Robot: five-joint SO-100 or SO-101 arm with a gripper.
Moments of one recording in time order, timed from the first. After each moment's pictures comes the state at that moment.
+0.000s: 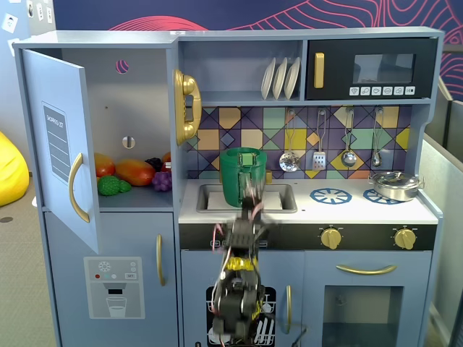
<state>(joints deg) 8.3 163.0 137.7 37.5 -90.0</state>
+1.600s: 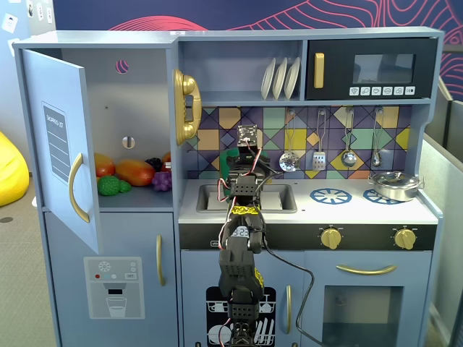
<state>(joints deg) 5.9 124.3 101.6 15.5 -96.3</state>
